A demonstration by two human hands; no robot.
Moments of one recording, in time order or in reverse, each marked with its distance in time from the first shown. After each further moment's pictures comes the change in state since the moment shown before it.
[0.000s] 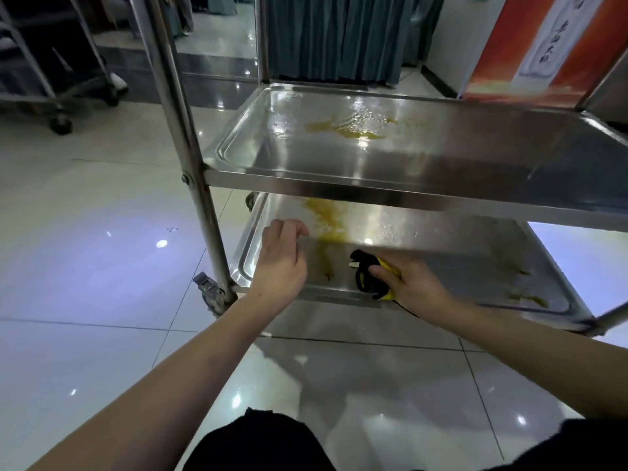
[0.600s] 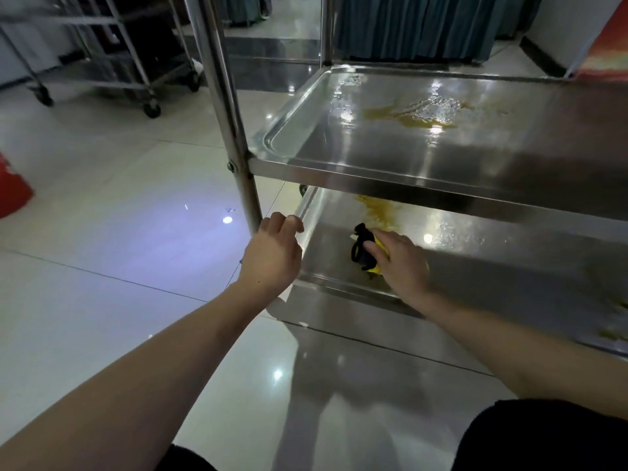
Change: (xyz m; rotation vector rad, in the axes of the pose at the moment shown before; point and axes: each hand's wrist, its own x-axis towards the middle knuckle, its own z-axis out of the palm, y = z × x) left_hand 0.002 -0.062 -0.036 0.485 -0.019 -0.038; right_hand 0.096 -0.005 0.087 -0.114 0.141 -0.089
